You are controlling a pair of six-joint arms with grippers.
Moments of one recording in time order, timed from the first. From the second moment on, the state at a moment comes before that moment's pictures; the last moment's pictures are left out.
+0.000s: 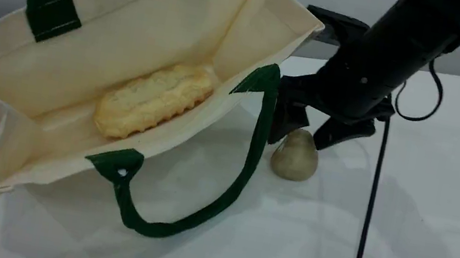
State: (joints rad) left arm -0.16 1.74 -1.93 -0.47 1.22 0.96; right arm 0.38 2.17 -1.31 0.70 0.50 -0.52
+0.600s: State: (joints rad) left arm -0.16 1.74 -1.93 -0.47 1.22 0.96; right arm 0.38 2.20 -1.31 0.70 0.45 -0.53
